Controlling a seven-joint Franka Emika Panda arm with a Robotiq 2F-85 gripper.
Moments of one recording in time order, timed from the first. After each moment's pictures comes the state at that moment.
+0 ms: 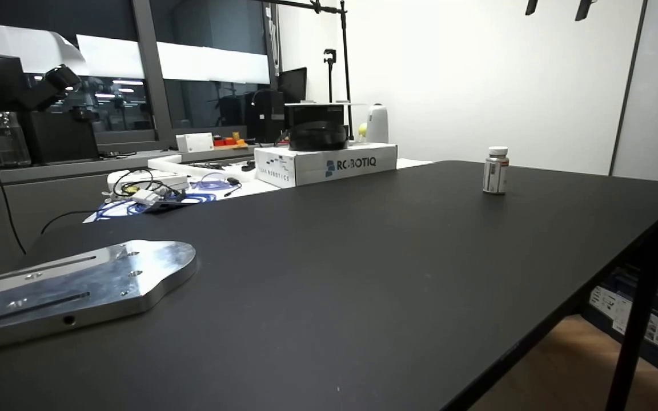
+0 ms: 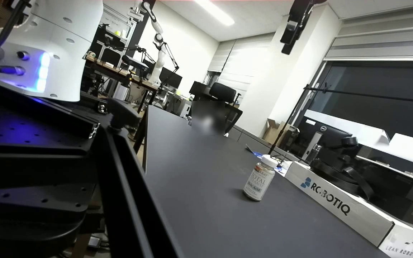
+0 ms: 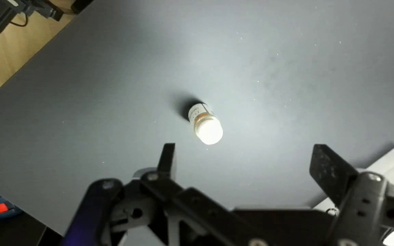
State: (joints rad) arm -0.27 -0.33 -0.17 -2.31 0.12 2.06 0.31
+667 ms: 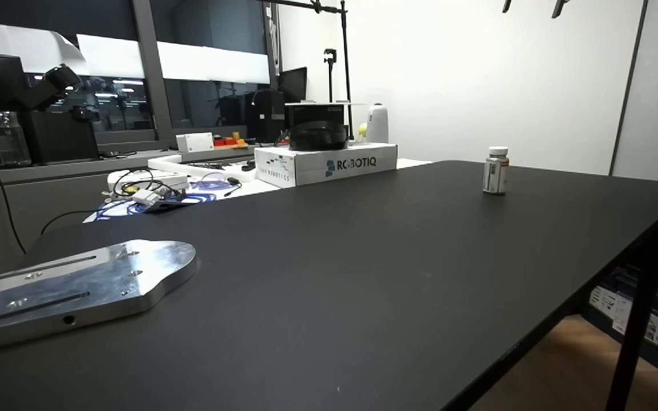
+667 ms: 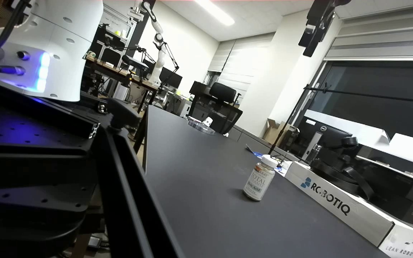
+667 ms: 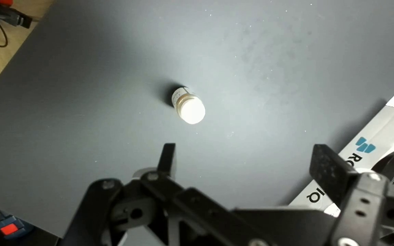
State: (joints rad) arm -0.27 -0.21 -0.17 -2.16 0.18 2.04 0.43
